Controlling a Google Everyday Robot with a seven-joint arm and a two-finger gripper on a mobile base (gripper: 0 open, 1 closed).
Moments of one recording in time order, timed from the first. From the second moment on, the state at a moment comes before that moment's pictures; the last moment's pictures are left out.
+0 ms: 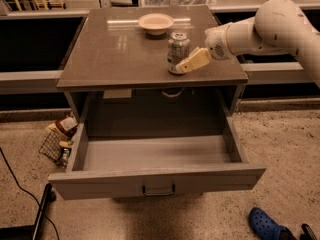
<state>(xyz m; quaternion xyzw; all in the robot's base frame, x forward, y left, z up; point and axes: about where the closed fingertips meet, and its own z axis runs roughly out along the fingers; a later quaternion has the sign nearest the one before) 0.730 -0.100 0.881 -0.44 0.75 0.16 0.47</state>
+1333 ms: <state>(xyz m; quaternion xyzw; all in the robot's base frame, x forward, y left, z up) 0.727 -0.070 0.906 -0.45 0.70 0.20 0.52</state>
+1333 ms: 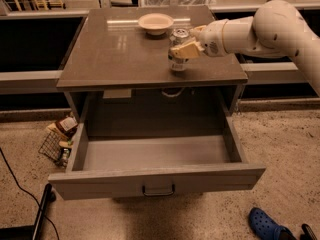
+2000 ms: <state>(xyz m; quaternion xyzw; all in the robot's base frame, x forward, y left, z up) 0.640 -0.069 0.913 -0.49 0.65 0.28 0.50</state>
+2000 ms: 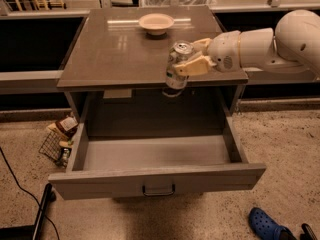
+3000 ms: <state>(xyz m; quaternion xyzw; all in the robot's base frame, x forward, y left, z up) 0.612 -0.059 0.879 -0.51 0.65 0.30 0.47</state>
